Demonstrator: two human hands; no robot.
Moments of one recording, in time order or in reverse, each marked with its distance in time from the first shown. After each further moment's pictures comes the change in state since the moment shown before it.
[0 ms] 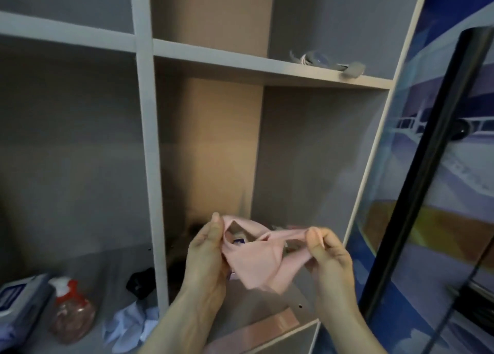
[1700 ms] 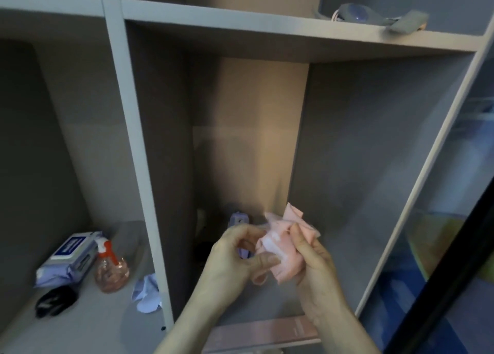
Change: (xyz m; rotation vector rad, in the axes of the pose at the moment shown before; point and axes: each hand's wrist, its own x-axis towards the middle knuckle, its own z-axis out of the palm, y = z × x) left_hand 0.005 -0.046 0.010 0.821 -0.120 0.299; right_hand 0.051 0.049 -0.011 0.259 -0.328 0.495
